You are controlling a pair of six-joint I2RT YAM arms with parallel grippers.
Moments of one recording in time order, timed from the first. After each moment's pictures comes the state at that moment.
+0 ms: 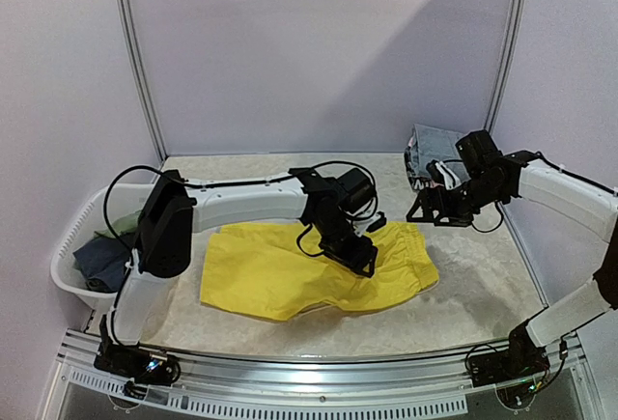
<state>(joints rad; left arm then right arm) -1.03 2.32 2.00 -0.85 0.28 -0.28 0.37 1.40 1.10 -0.73 -0.36 0.30</state>
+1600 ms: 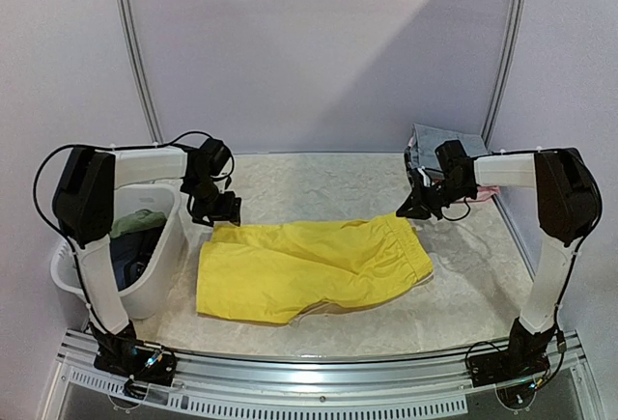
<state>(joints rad) -0.37 1.94 1.40 -0.77 0.01 -0.35 0.25 1.92 1.27 -0.45 -0.66 0.44</state>
